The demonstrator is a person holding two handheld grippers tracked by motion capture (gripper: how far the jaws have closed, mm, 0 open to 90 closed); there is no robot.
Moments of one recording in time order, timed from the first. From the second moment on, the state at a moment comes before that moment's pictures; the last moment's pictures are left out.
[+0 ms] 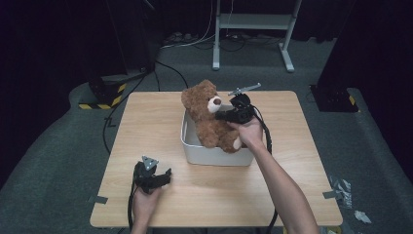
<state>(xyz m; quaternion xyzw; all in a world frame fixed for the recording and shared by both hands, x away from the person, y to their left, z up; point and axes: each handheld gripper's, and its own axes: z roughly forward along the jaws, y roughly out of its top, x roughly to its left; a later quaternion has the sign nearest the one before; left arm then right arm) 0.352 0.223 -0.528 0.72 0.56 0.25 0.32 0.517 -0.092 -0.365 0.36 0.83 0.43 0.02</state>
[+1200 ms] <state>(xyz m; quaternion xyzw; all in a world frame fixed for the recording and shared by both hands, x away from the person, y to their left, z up) 0.352 0.223 -0.528 0.72 0.56 0.25 0.32 0.508 -0.122 -0.370 0.39 0.81 0.44 0.04</state>
